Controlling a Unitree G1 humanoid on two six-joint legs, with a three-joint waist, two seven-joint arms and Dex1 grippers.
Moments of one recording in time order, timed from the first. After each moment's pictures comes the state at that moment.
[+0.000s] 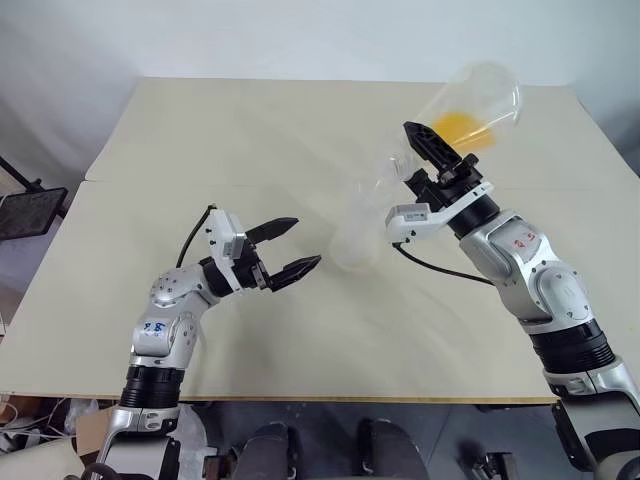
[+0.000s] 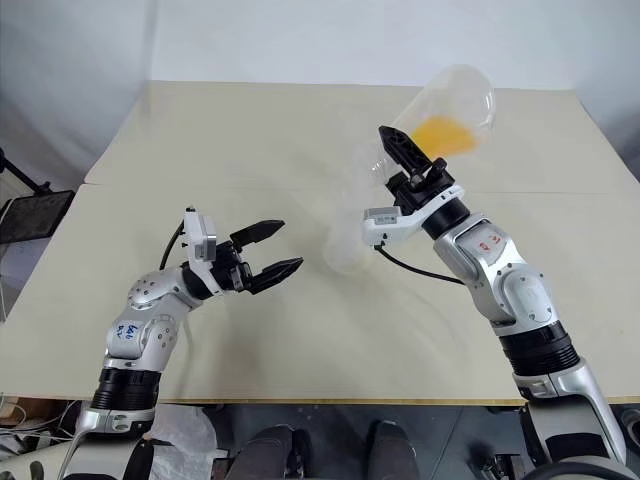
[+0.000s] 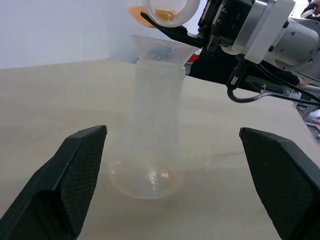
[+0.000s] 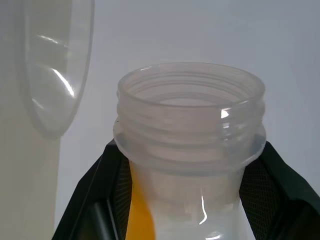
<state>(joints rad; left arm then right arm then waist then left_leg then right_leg) -0.41 0.36 0.06 0.01 -0.49 0.20 -0.91 -0.63 -0.66 0.19 -0.04 -0.93 -0.27 0.03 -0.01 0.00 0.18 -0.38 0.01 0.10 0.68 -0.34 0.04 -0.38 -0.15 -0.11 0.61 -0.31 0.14</state>
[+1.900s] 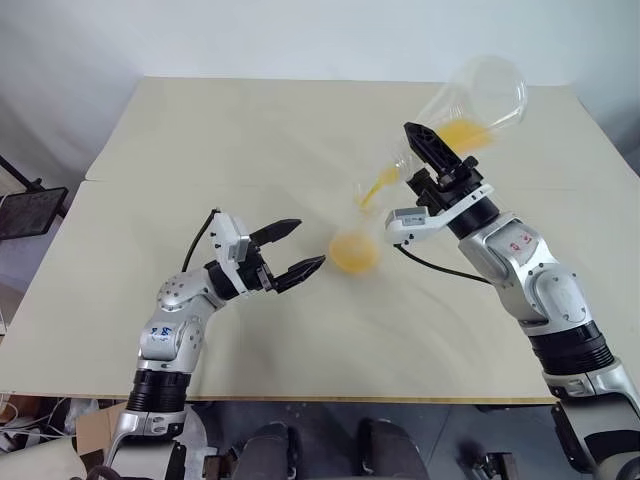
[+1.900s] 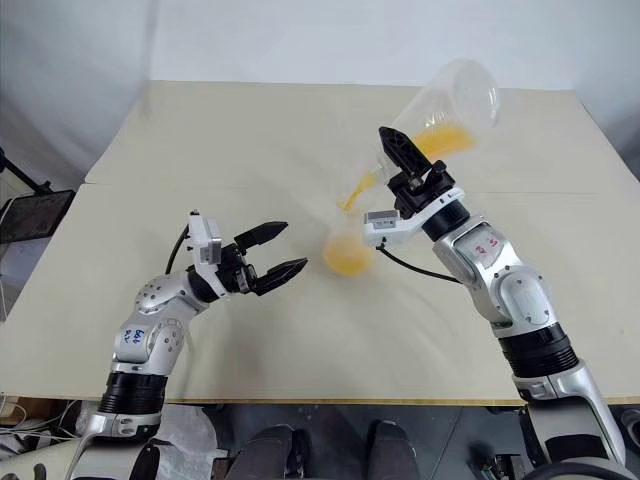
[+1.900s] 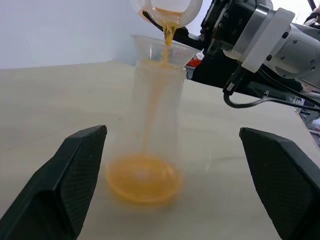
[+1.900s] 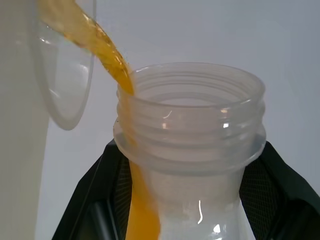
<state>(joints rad) -0.39 0.32 0.05 0.00 -0.49 0.19 -0.88 -0.62 -0.65 0.20 -0.04 -1.02 -0.26 -0.04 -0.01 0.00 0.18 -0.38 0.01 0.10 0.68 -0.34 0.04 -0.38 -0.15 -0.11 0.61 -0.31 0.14</state>
